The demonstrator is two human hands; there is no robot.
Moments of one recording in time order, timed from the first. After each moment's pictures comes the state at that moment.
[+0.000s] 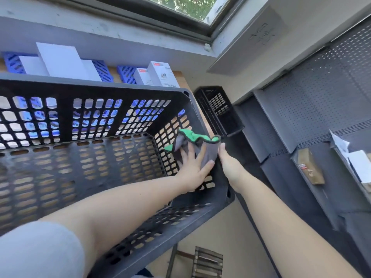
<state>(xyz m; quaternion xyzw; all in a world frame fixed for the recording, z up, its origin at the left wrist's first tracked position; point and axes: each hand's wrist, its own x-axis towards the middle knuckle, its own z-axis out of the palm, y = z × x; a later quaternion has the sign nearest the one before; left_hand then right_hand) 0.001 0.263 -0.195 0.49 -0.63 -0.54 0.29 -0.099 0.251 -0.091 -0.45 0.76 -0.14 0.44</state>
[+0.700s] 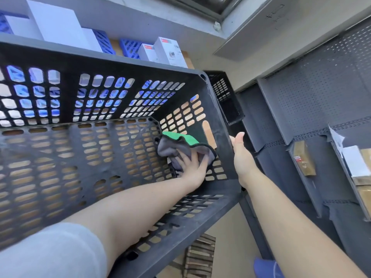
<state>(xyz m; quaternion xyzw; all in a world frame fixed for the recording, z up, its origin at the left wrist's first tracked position) -0.020 0.277 -0.239 0.54 -0.41 -0.67 0.29 -0.089 0.256 -0.110 -0.45 0.80 -0.15 0.36</state>
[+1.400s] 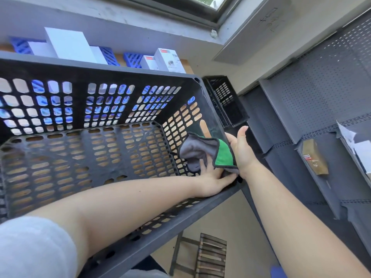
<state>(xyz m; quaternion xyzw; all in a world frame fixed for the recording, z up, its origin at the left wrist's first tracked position) -0.022 0.310 -0.200 0.39 -0.66 -0.58 0.28 -0.089 0.258 -0.095 -0.45 0.70 -0.25 0.50</state>
